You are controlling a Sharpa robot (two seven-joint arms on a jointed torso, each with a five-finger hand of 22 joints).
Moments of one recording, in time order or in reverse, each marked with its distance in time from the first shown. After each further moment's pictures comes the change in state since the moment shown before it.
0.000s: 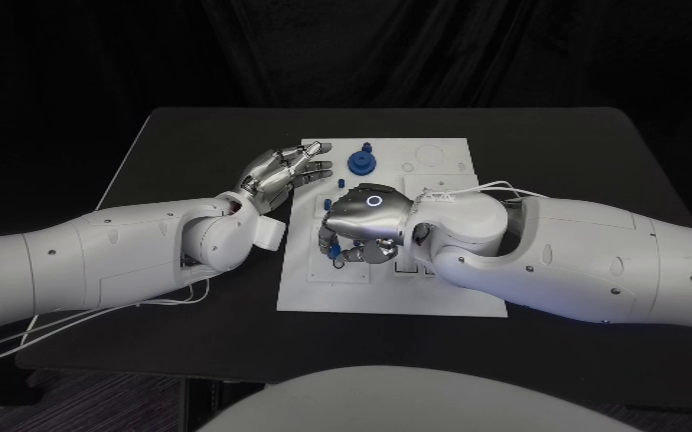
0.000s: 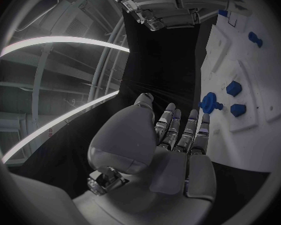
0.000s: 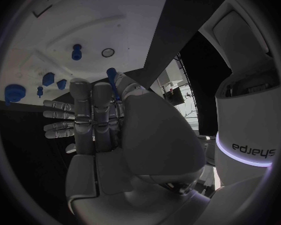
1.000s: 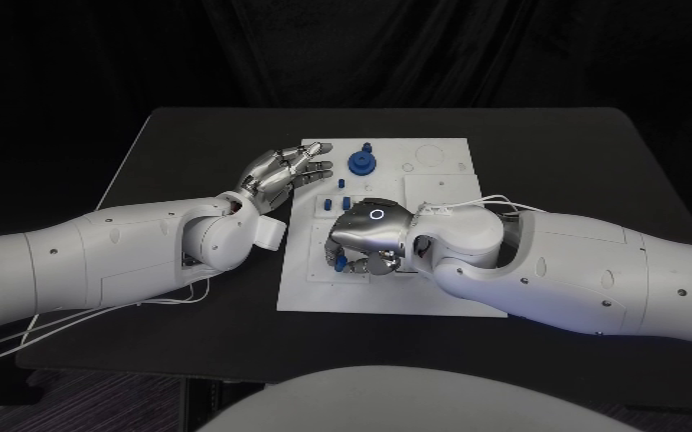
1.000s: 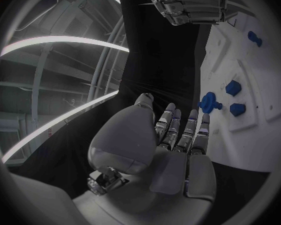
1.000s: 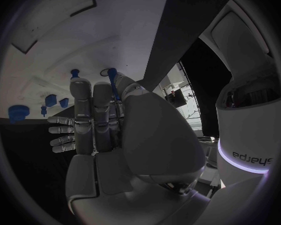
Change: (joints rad) left arm -0.001 0.002 0.000 -0.005 0.002 0.002 -0.005; left_hand 0.004 0.004 0.000 0.000 0.000 0.000 0.000 0.000 0.000 0.000 0.000 0.000 0.000 0.000 0.000 0.000 0.000 0.000 0.000 0.000 0.000 0.001; right arm -0.052 0.000 0.002 -0.026 -0.018 0.032 -0.013; right_hand 0.000 0.000 0.004 -0.006 0.005 -0.007 -0.004 0.003 0.007 0.000 0.000 0.000 0.000 0.000 0.000 -0.005 -0.013 0.000 0.000 0.000 -0.014 0.000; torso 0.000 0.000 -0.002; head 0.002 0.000
